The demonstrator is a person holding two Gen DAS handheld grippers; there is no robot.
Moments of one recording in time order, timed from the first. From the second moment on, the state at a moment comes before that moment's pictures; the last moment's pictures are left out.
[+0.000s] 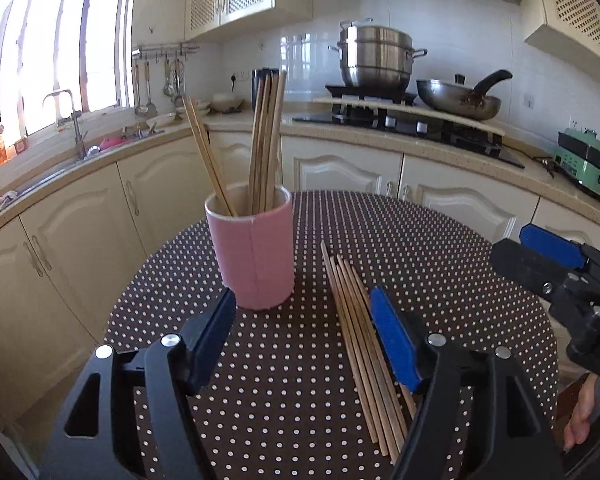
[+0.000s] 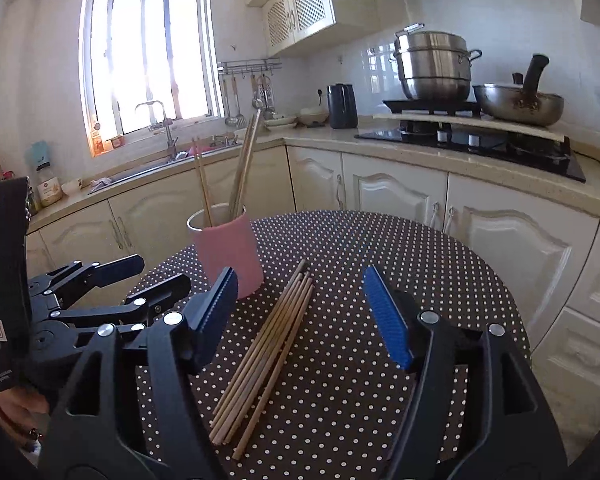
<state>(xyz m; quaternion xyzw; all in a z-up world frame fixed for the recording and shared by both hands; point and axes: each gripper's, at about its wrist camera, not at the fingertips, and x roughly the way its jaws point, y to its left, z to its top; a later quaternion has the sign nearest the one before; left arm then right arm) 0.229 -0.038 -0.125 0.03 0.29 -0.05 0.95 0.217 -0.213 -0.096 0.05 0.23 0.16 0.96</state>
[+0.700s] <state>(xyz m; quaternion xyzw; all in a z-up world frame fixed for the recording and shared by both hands) 0.286 -0.056 -0.203 0.07 0.42 -0.04 0.91 0.256 -0.216 -0.153 0.07 0.33 0.16 0.93</state>
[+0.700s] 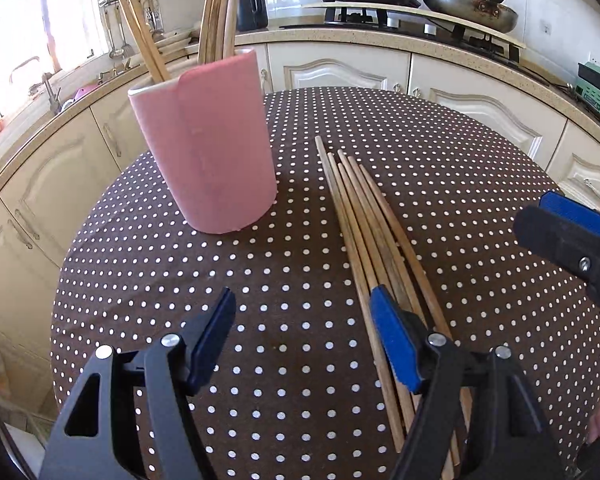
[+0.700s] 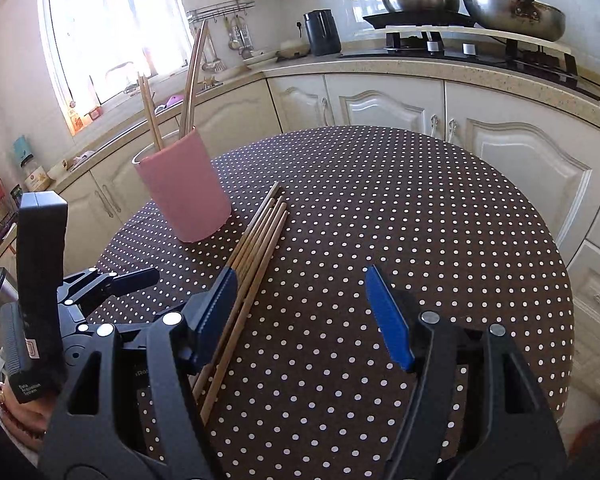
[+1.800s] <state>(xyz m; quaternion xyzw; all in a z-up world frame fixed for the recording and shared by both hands) 0.252 -0.038 -0.203 0.07 0.44 -0.10 0.89 0.301 -0.149 -0.184 -0.05 0.47 0.13 0.87</state>
